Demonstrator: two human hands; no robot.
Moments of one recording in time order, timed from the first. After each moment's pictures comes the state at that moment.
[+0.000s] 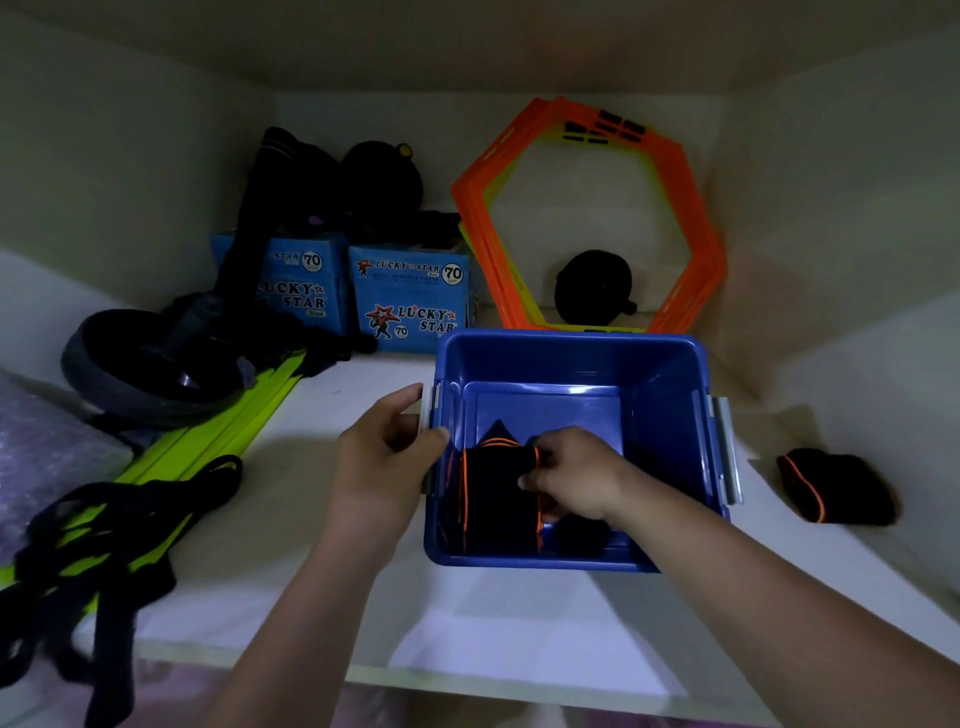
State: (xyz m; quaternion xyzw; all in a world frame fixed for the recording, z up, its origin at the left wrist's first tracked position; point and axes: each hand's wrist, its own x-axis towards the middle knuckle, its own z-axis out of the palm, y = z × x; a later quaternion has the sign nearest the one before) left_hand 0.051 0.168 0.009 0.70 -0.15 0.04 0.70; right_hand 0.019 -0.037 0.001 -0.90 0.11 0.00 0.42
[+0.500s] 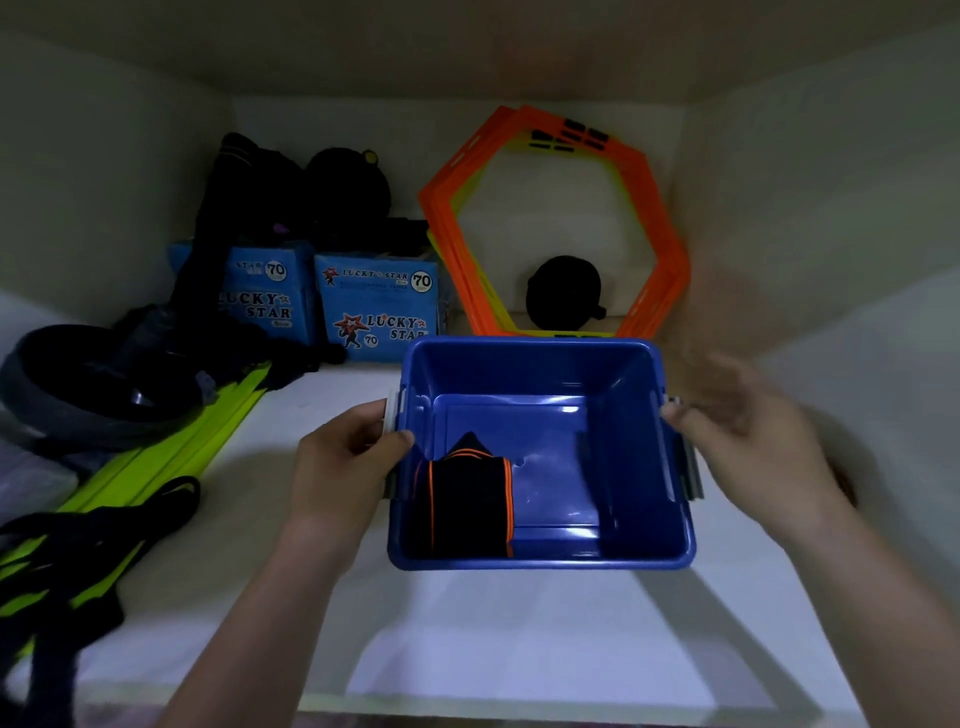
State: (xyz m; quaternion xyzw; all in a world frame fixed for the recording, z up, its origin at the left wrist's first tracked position) left_hand 0.054 0.164 0.020 0.72 -0.13 0.03 0.69; right_hand -0.077 -0.124 0.050 -0.82 0.21 -0.34 0.41
